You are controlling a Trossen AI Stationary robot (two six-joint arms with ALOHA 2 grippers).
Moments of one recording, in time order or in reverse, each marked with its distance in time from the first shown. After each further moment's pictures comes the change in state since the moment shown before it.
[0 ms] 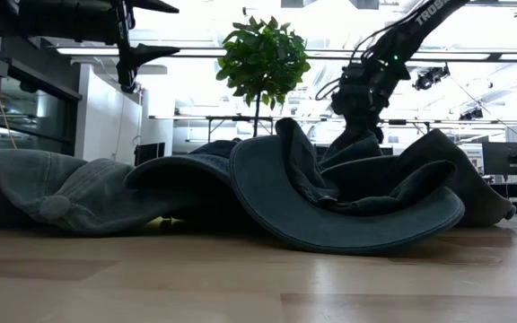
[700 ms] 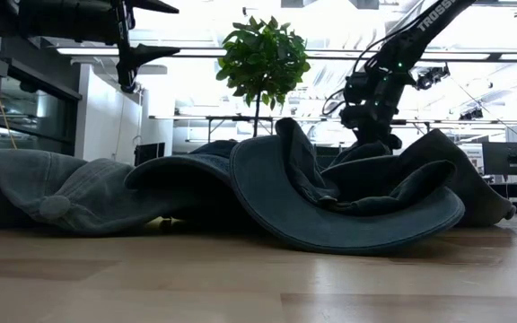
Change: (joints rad) left arm 0.000 0.000 0.000 -0.001 0.001 0.000; right arm -0.017 0.000 -0.066 0.007 0.185 0.114
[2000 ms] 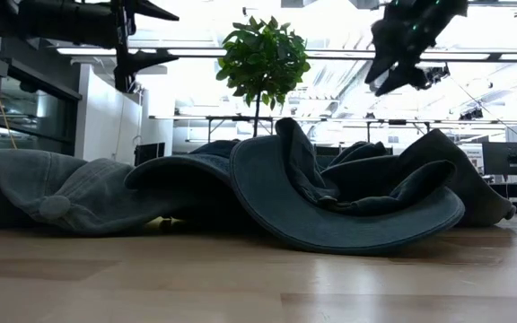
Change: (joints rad) left arm 0.000 0.000 0.000 -0.053 0.001 -0.026; right arm -0.011 -0.488 0.000 -0.079 -0.079 0.097
